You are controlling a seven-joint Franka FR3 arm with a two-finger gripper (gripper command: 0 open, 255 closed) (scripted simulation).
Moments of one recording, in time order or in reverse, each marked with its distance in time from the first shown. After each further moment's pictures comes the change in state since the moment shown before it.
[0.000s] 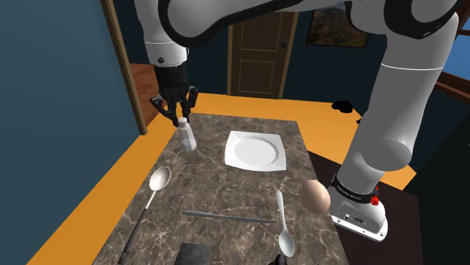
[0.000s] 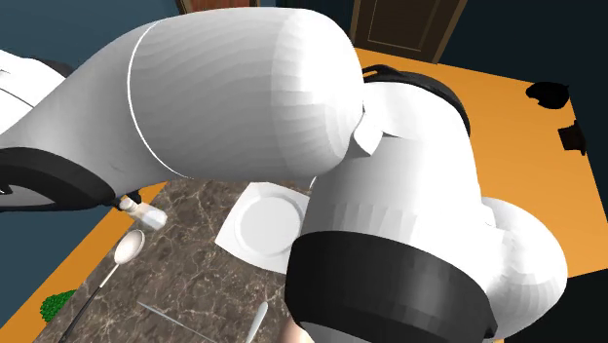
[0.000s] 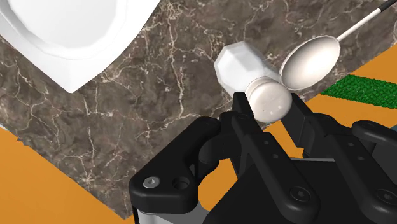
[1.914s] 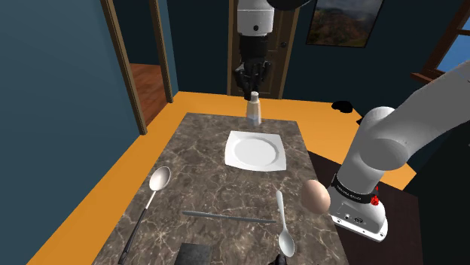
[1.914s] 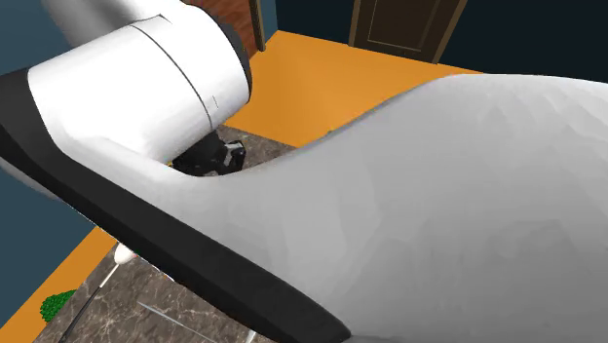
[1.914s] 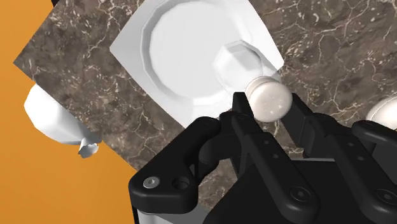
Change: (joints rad) arm -0.064 -0.656 -0.216 -0.481 0.176 -0.141 -0.348
